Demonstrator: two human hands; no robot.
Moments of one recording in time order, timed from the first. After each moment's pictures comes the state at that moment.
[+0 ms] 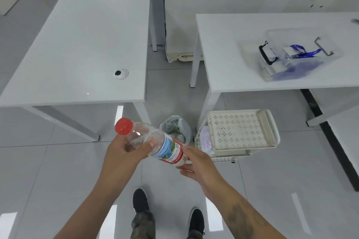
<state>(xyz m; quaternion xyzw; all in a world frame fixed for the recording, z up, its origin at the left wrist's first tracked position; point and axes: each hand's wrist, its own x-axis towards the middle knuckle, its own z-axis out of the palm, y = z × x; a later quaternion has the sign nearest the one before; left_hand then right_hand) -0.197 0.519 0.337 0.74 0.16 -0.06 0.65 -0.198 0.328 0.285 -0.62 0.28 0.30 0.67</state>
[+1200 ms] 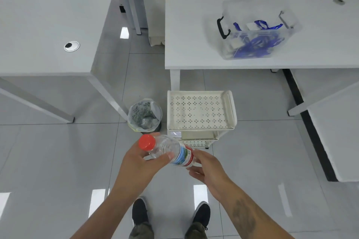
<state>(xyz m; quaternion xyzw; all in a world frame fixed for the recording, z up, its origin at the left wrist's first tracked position) -0.283 0.270 0.275 0.79 0.16 -0.11 0.59 -0.271 0.083 0.216 -0.59 0.37 0.31 0.65</state>
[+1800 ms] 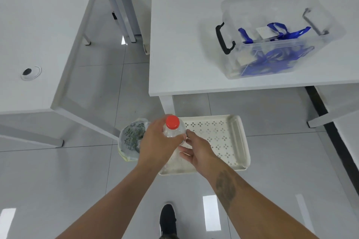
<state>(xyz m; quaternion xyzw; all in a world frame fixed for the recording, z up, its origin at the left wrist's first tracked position) -0.054 0.186 0.173 0.87 0.14 -0.08 0.46 -0.047 0.064 0.129 -0.50 0.40 0.30 0.71</state>
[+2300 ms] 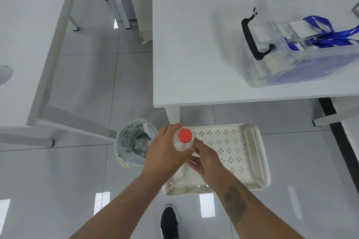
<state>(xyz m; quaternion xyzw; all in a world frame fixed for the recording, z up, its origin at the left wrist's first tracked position) 0.013 0.212 0.109 0.91 0.06 -0.16 0.38 0.008 0.080 0.054 -0.49 0.44 0.30 0.69</state>
